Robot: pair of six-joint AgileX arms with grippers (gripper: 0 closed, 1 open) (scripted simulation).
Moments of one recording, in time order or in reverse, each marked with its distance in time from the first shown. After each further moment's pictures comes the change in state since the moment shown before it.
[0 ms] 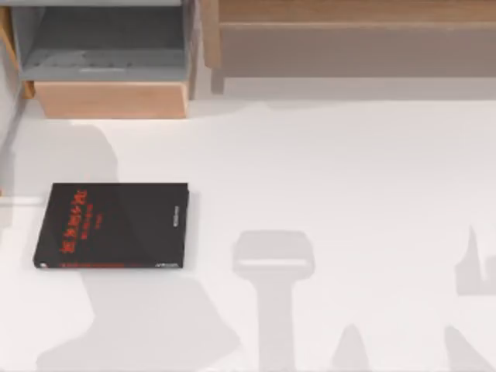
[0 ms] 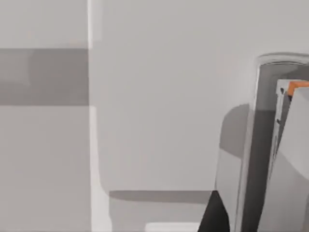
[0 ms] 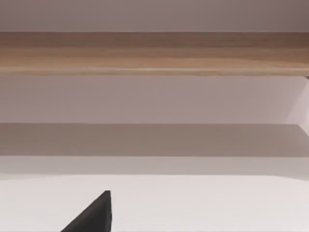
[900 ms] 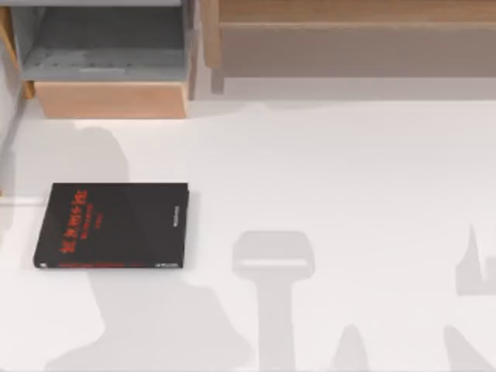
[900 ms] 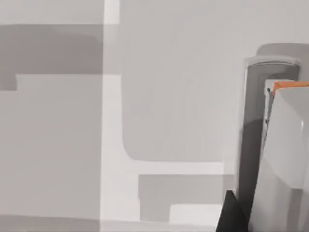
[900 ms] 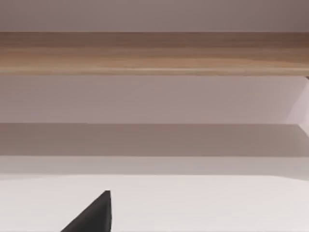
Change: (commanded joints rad) left arm 0.009 -0.048 -0.019 -0.006 -0.001 -0.022; right arm 0.000 0.000 0.000 0.000 0.000 0.000
